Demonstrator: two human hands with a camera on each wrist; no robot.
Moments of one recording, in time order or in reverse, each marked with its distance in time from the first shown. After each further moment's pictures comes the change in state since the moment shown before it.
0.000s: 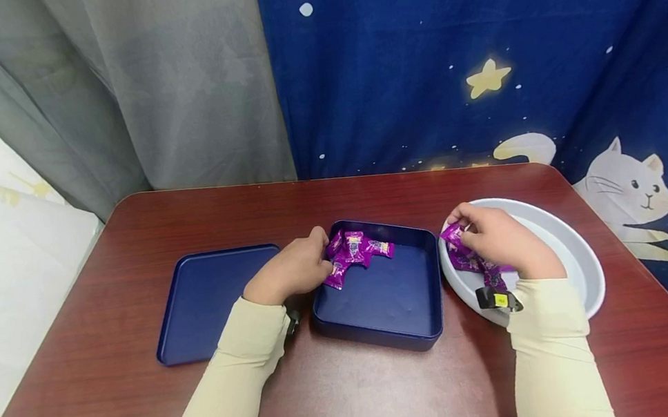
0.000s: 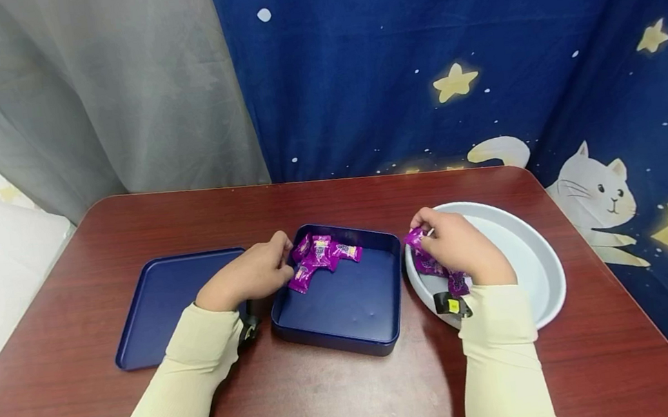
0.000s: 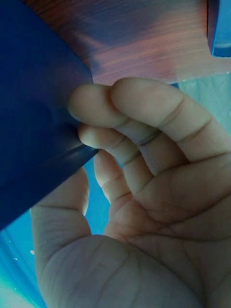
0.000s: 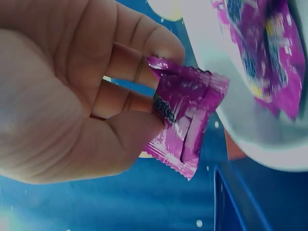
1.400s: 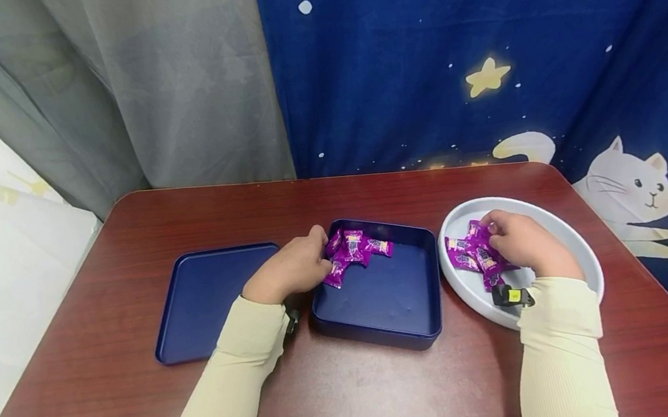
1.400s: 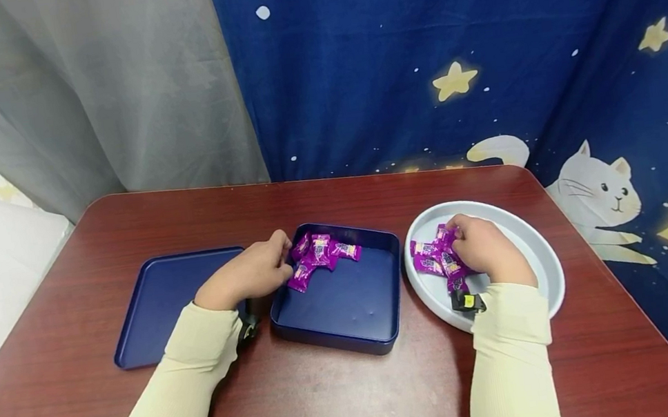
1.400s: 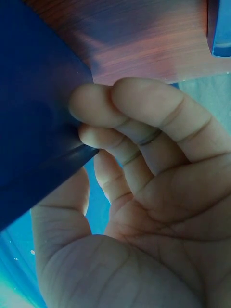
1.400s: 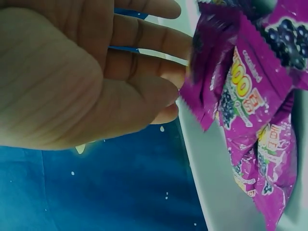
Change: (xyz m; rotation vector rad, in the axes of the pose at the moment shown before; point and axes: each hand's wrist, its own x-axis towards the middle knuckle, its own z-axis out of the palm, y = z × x) left_hand -0.001 0.001 0.001 -0.004 -0.005 -0.016; right_hand -0.014 0.038 -0.003 -0.044 -0.099 0.302
